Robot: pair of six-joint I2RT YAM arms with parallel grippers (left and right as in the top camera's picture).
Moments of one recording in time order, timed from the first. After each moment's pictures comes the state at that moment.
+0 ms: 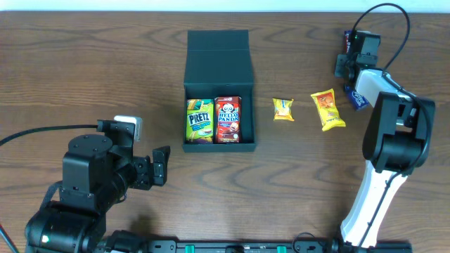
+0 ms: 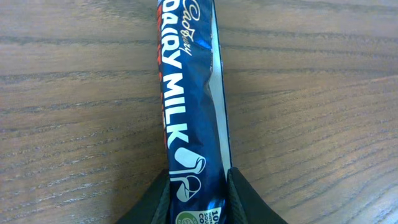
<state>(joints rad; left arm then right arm) -0.22 0.75 1.07 -1.08 0.12 -0.17 -0.15 2.30 1.54 -0.07 0.16 -0.04</state>
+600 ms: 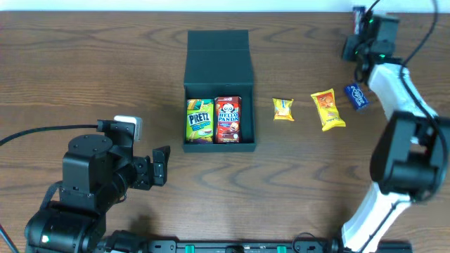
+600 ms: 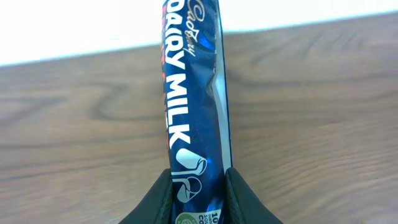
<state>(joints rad) -0.22 0.75 1.07 -1.08 0.12 -0.17 -0.14 2.02 1.54 -0.20 0.05 0.04</state>
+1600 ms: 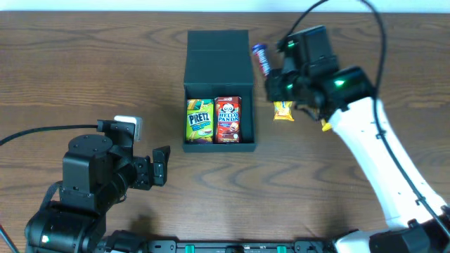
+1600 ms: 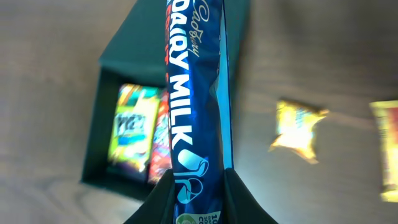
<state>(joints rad) -0.22 0.75 1.07 -1.08 0.12 -0.17 0.44 1.59 1.54 -0.93 -0.12 0.37</state>
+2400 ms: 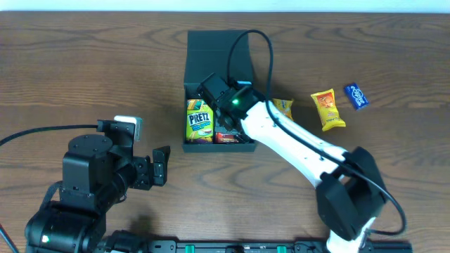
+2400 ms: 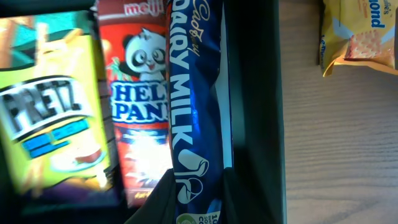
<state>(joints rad) -0.22 0.75 1.07 -1.08 0.12 -0.17 0.76 1.94 1.54 -0.99 0.26 0.84</state>
